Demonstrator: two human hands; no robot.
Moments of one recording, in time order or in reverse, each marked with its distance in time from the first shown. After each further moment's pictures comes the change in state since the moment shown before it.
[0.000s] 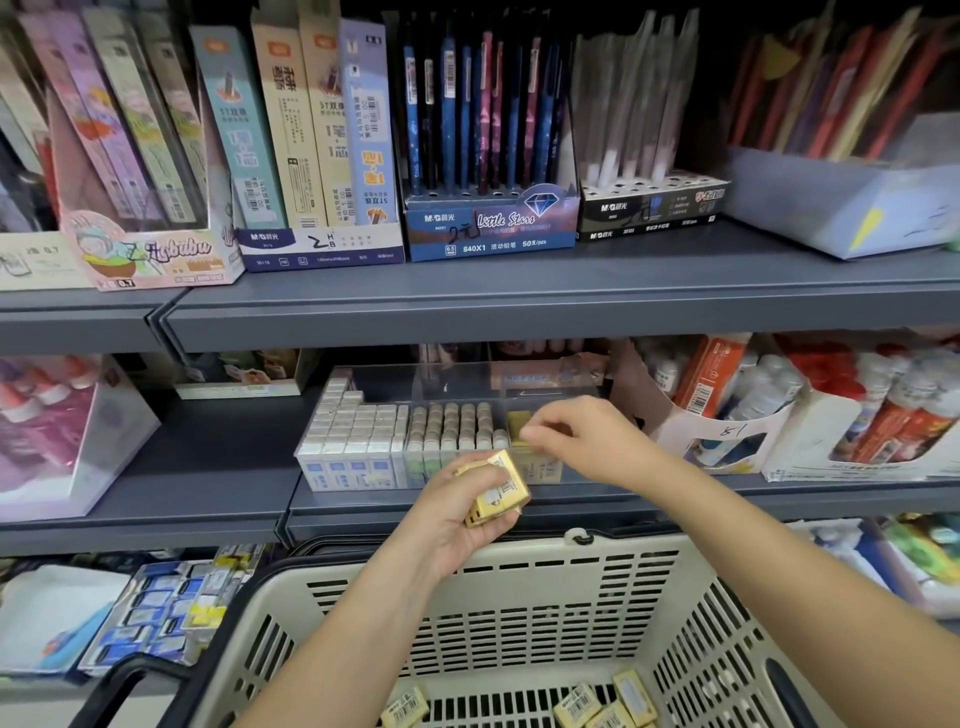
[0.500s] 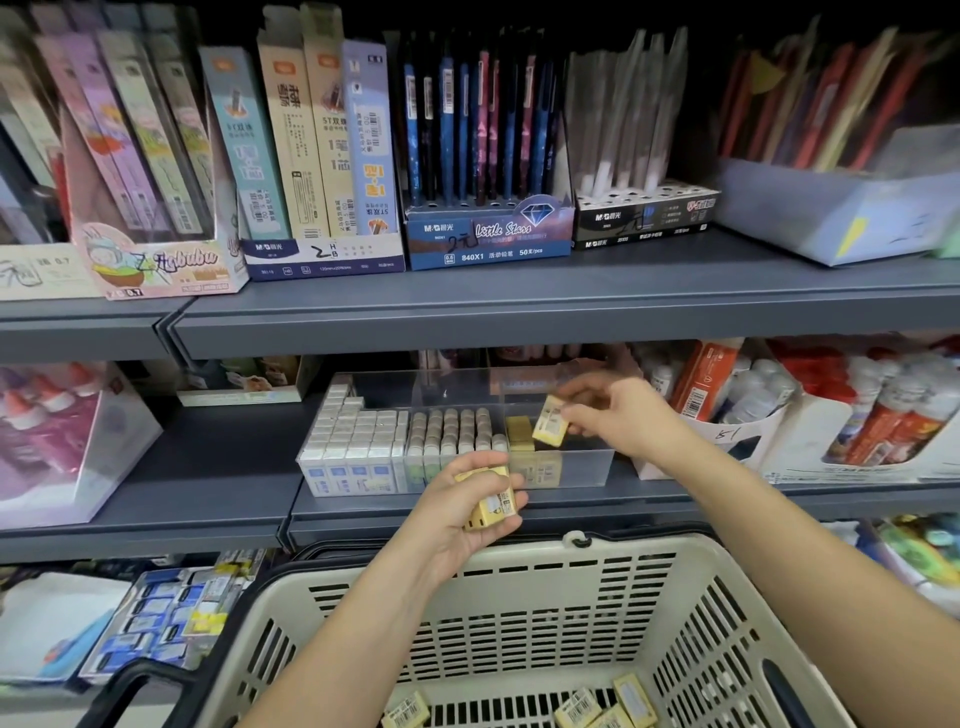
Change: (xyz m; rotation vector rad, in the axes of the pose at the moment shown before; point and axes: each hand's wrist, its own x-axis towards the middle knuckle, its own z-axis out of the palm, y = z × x) left_hand -0.007 0.003 0.001 0.095 -0.047 0.051; right_hand 0.000 0.008 -0.026 0.252 0.147 0.234
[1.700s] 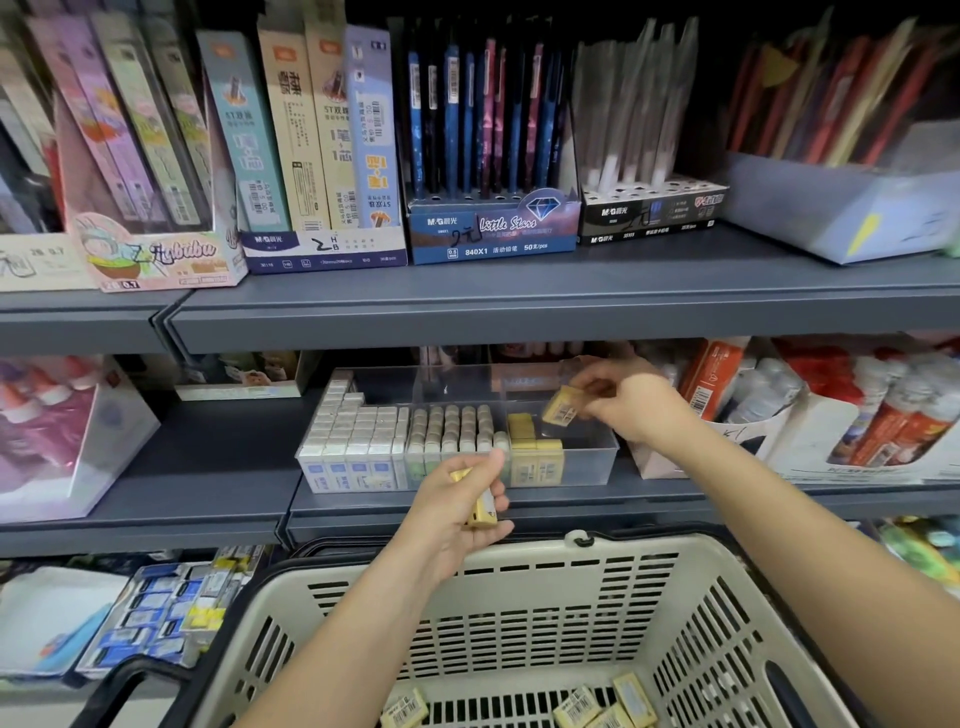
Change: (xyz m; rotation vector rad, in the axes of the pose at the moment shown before) left_hand 0.001 -0.002 -0.001 0.036 0.132 0.002; right_hand 0.016 0.001 -0.008 -0.220 0.064 0.024
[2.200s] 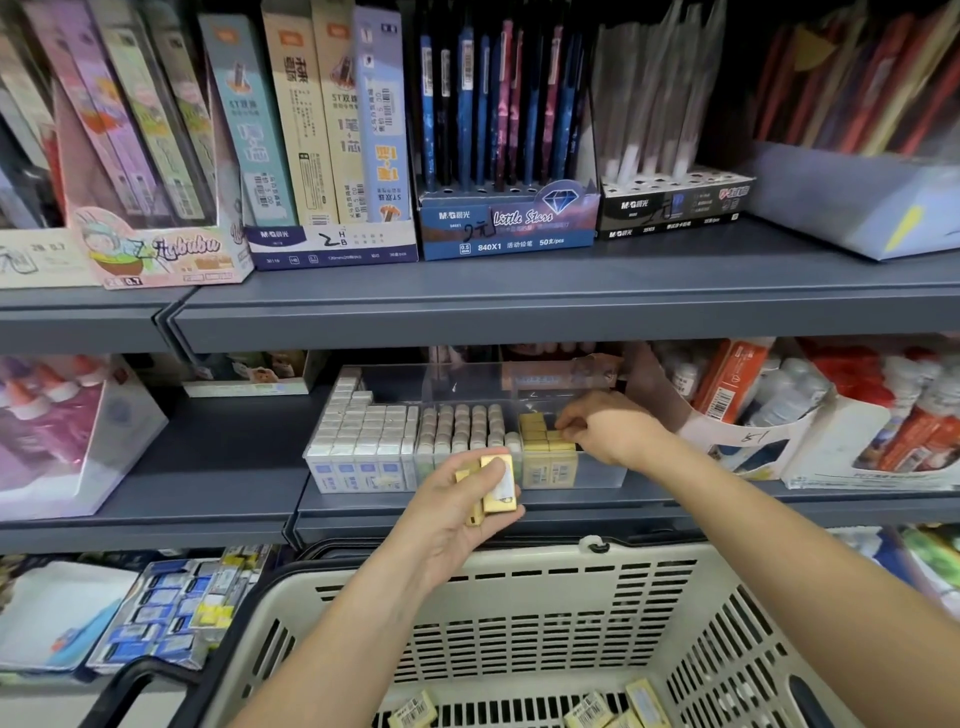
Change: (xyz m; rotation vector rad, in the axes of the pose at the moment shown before) left_hand 0.002 0.005 -0.012 -0.163 -0.083 0.000; right_hand 0.024 0.010 0.040 -0.374 -0.298 -0.061
